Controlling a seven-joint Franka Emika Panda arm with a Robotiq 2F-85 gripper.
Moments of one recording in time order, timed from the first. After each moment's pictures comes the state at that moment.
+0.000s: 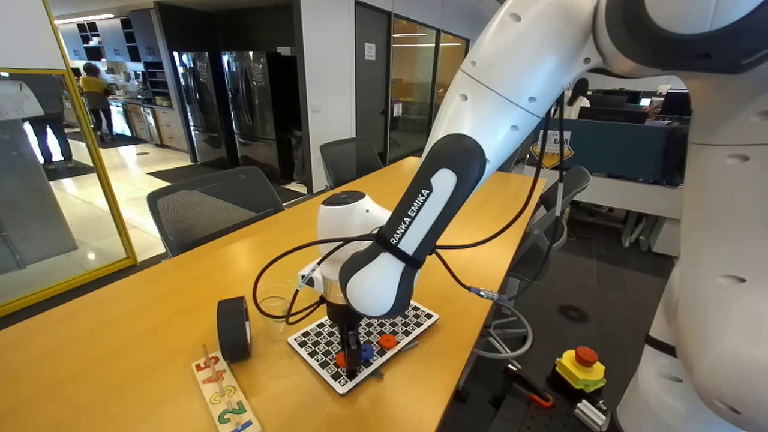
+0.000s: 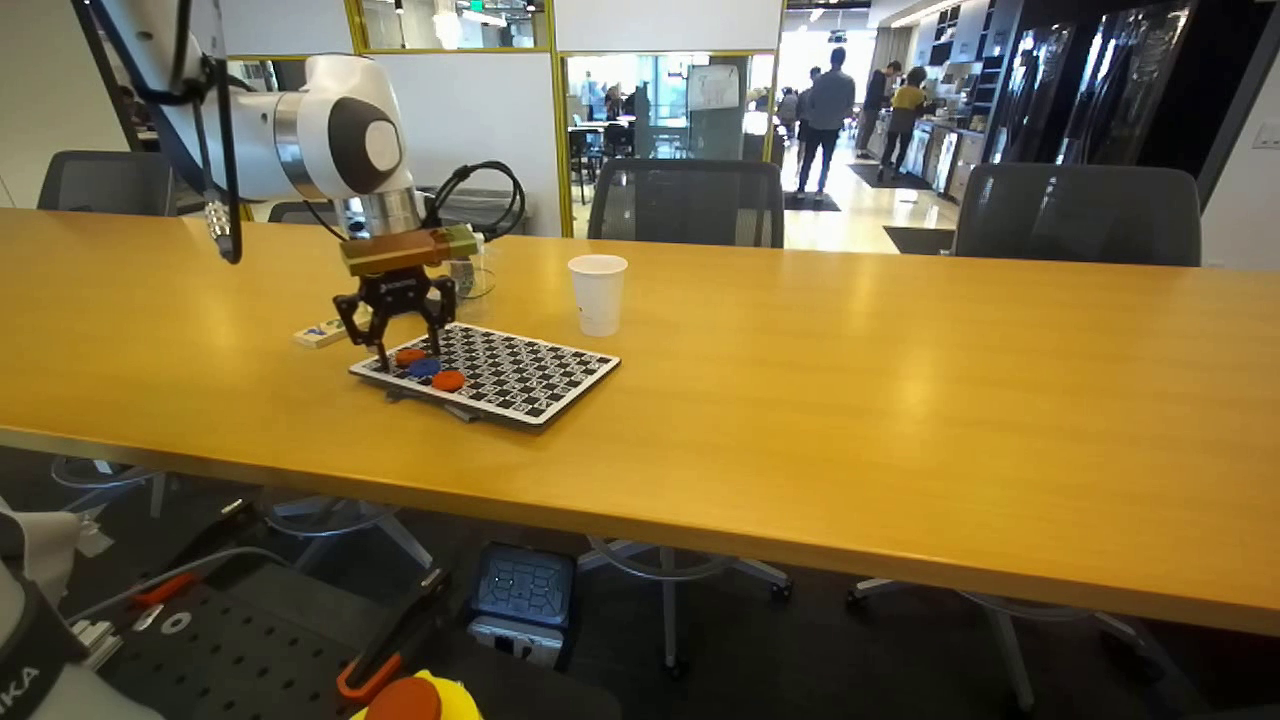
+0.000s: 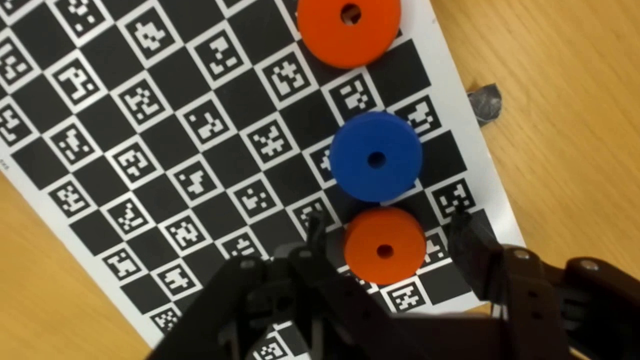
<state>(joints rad) 0.10 0.24 0.19 -2.44 -0.17 2.69 -0.60</state>
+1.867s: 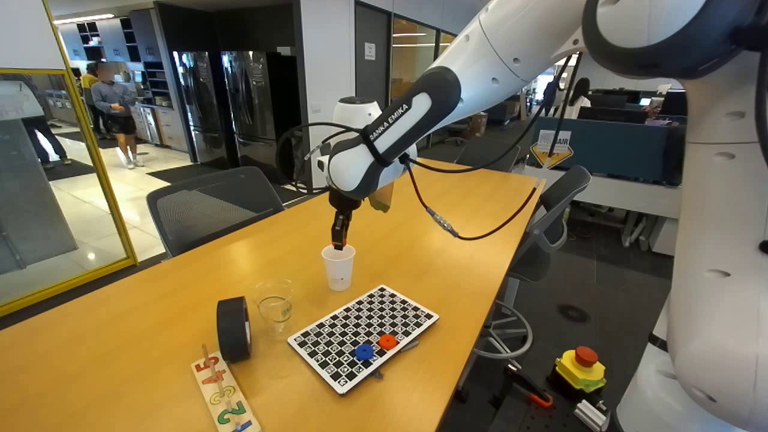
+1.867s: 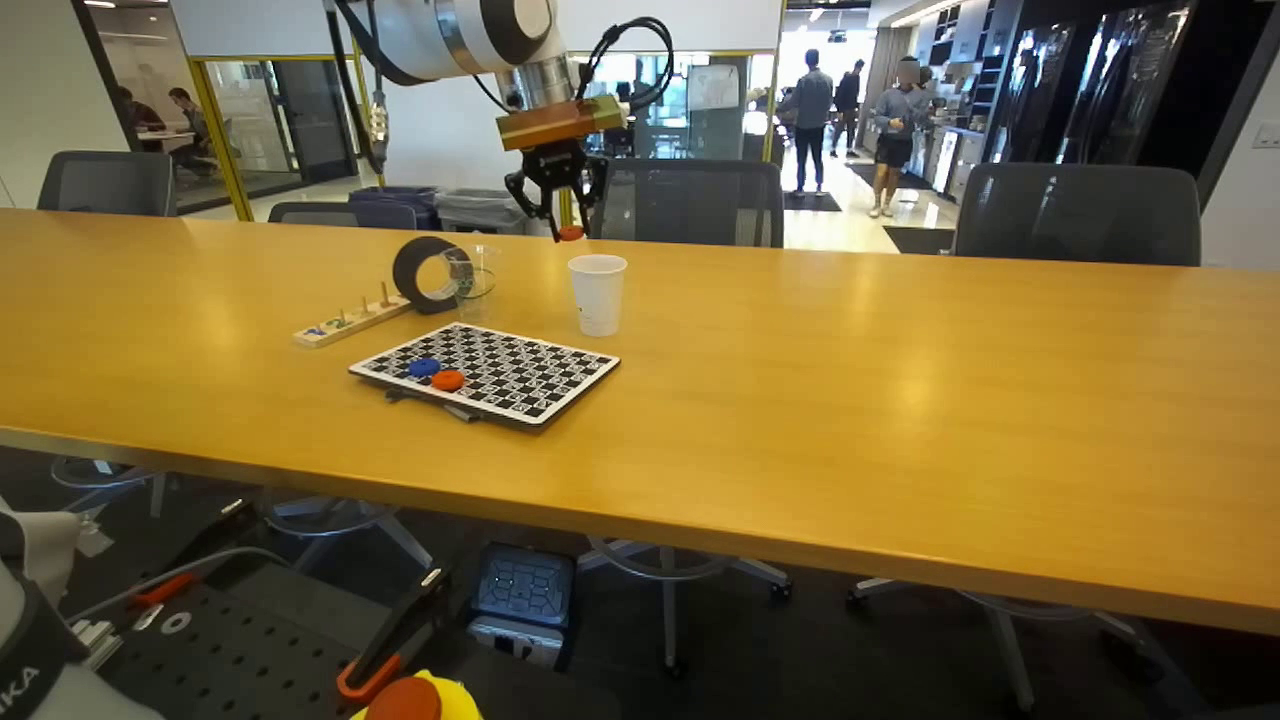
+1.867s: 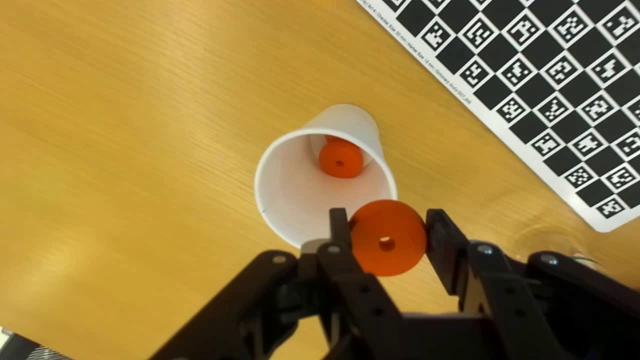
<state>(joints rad) -0.02 0.25 0.03 -2.04 -0.15 2.54 -0.53</state>
